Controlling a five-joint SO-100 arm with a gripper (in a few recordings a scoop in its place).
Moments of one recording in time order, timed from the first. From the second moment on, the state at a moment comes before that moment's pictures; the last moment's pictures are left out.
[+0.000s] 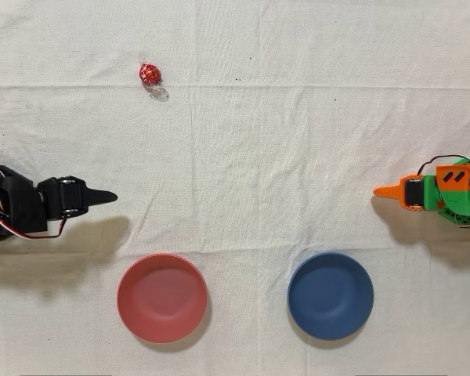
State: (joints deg) arm -0.4 176.3 154.9 62.5 -6.4
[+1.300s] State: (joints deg) arm -30.1 102.7 93.8 77.7 -18.9
